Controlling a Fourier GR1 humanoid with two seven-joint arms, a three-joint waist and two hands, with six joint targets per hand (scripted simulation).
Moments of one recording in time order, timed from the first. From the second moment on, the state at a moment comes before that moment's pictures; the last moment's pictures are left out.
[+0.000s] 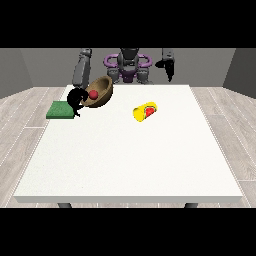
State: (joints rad) left arm -0.14 0.08 -0.20 -1.52 -0.12 0.10 -0.22; right arm -0.50 -0.22 -0.42 -0.61 -0.37 -0.07 -0.32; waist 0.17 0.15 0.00
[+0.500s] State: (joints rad) left arm -0.11 0.07 -0.16 -1.44 -0.12 0.11 -0.25; right arm -0.53 -0.41 -0.41 -0.63 -0.37 -0.06 -0.11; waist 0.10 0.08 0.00
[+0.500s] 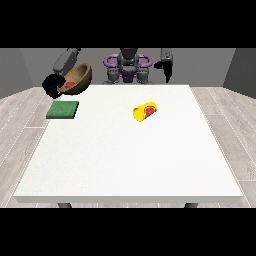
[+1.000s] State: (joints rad) left arm -0.11 0.03 -0.15 -1.37 -0.15 0.13 -0.34; right arm -0.50 -0.53 -0.46 -0.59 -0.43 0.07 -0.09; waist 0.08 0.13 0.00
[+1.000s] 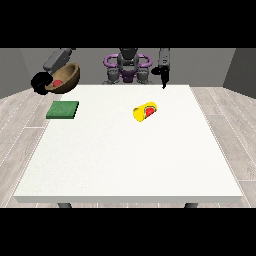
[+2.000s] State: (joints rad) left arm -0.08 0.01 -0.24 -1.32 -0.16 0.20 -0.47; right arm -0.51 -0.68 -0.45 -0.50 -0.35 0.01 -0.24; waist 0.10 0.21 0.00
